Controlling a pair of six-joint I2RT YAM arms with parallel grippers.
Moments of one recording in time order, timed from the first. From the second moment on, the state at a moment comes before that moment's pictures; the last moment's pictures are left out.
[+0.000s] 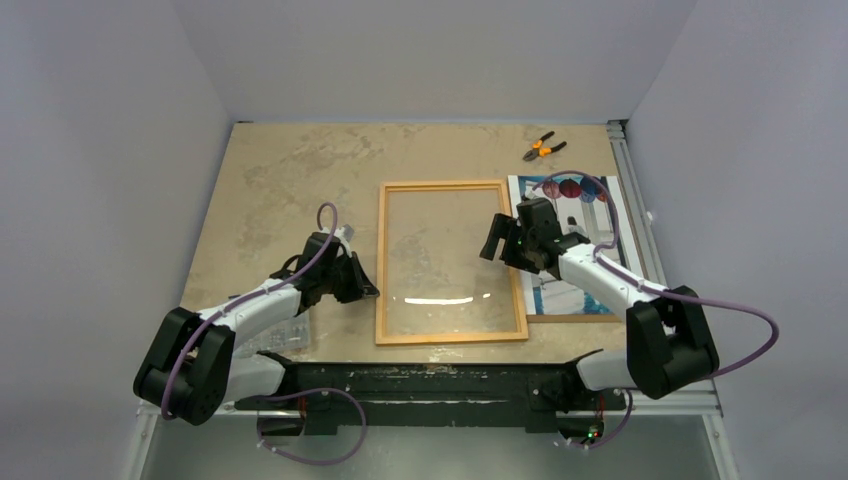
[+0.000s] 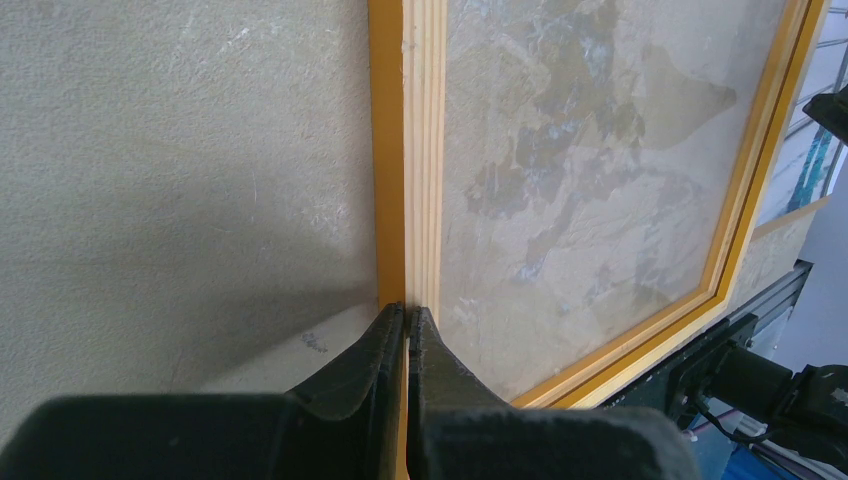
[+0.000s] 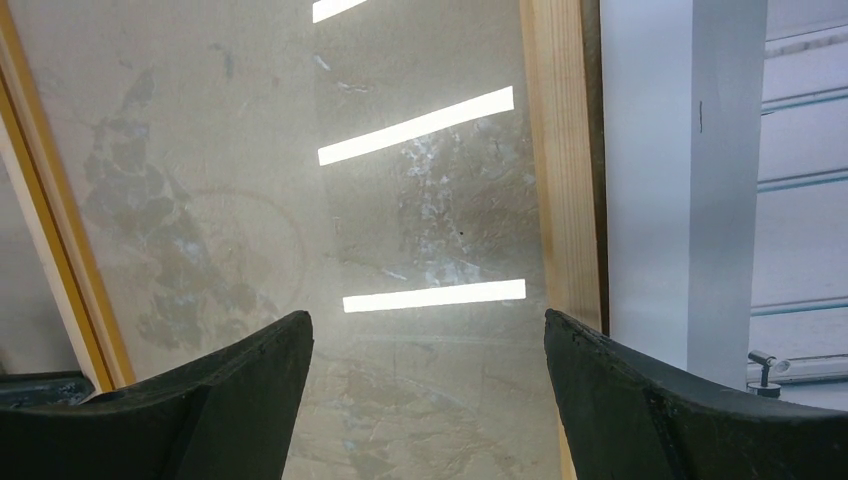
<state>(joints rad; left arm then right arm) -0.40 1.24 0.46 -0.09 0.30 -0.69 0.37 1.37 0.76 -0.31 -0.02 0.62</state>
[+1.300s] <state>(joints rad) -0.40 1.25 0.46 -0.09 0.30 -0.69 0.15 1.46 0.75 -0.33 -0.12 0.50</state>
